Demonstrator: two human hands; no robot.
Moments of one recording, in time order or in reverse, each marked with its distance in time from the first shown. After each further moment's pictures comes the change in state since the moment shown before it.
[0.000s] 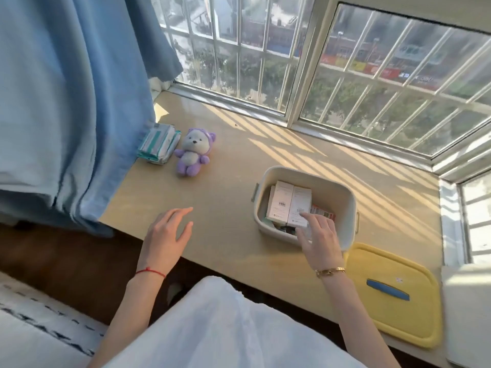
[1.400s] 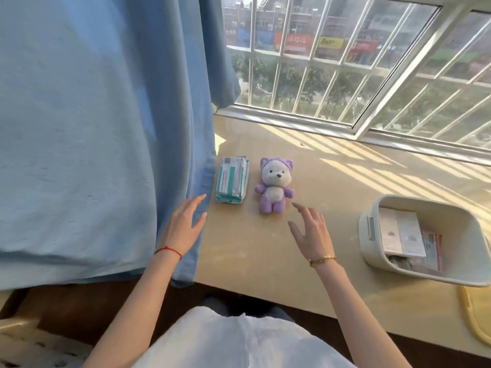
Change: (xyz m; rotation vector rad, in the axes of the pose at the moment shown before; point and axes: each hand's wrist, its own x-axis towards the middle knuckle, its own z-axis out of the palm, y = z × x) left_hand 0.245 -0.339 -0.130 -0.152 -0.258 -0.018; right_hand 0.179 -0.328 0.214 0.111 -0.015 0.117
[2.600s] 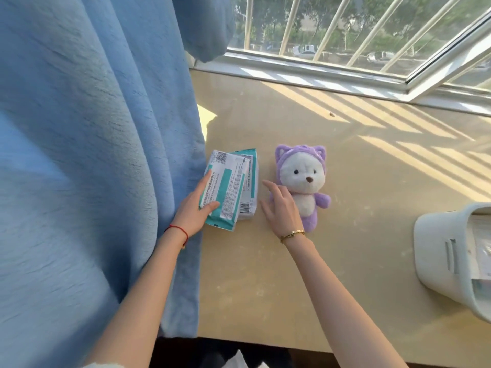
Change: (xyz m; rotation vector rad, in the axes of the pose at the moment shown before) left_hand 0.212 -0.128 0.124 -0.251 -0.419 -0.232; right_hand 0.195 0.008 0.205 0.122 -0.158 0.153
